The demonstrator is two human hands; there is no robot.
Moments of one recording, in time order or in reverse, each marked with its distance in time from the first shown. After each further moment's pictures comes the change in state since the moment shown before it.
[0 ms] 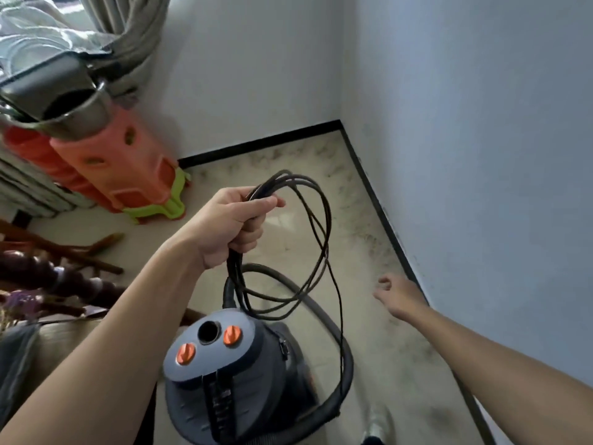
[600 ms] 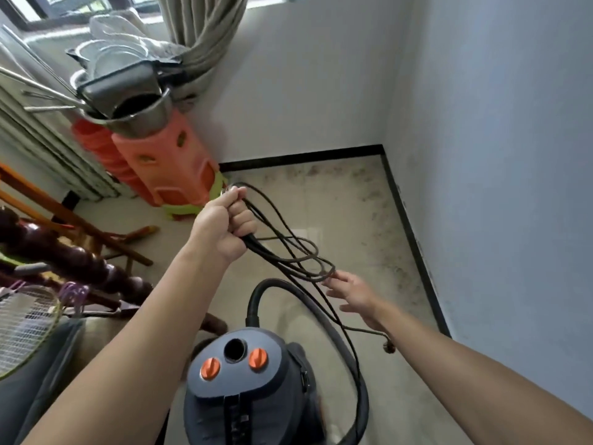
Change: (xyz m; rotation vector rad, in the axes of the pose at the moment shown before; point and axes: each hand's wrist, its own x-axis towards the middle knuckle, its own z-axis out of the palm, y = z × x) left_hand 0.020 0.026 -0.090 -0.829 0.538 0.037; right_hand -0.017 -0.190 0.032 0.550 -0.472 -0.230
